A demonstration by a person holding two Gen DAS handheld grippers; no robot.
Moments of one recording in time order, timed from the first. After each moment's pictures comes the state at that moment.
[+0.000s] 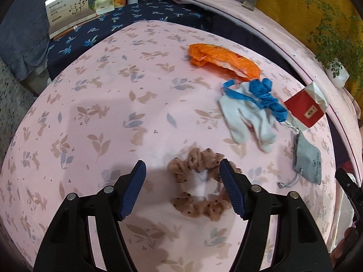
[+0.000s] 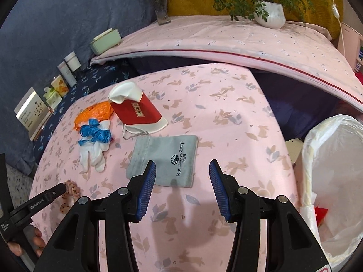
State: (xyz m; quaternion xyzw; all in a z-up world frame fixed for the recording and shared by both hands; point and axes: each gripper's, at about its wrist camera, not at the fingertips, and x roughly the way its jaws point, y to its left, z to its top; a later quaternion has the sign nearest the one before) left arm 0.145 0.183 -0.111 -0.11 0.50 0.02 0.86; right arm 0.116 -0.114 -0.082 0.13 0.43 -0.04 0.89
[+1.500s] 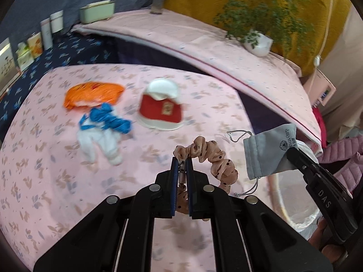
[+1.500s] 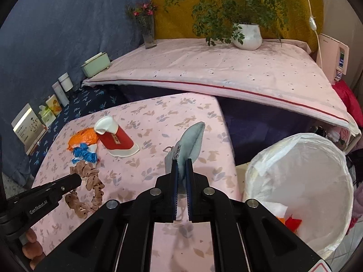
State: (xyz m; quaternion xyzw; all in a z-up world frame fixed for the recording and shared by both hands) left arm 0.126 0.009 -0.030 -0.04 0.45 -0.19 0.87; right arm 0.067 -0.181 -0.027 0.12 0.36 -0.09 0.92
